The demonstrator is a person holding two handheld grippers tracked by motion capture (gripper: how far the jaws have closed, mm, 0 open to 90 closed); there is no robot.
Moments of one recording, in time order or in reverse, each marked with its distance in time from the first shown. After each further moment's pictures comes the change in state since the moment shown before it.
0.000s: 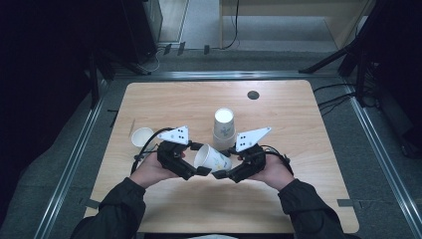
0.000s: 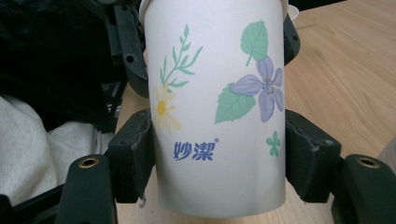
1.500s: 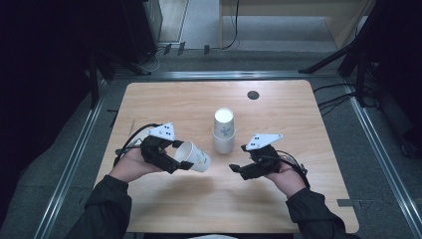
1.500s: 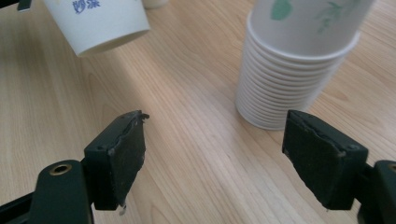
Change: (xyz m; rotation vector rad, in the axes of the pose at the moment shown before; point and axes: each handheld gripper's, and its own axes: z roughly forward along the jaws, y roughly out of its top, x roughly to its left) left arm 0.017 -0.013 -0.037 0.176 0.141 -0.014; right arm -0.001 -0.029 -0.023 0.136 -0.447 0.149
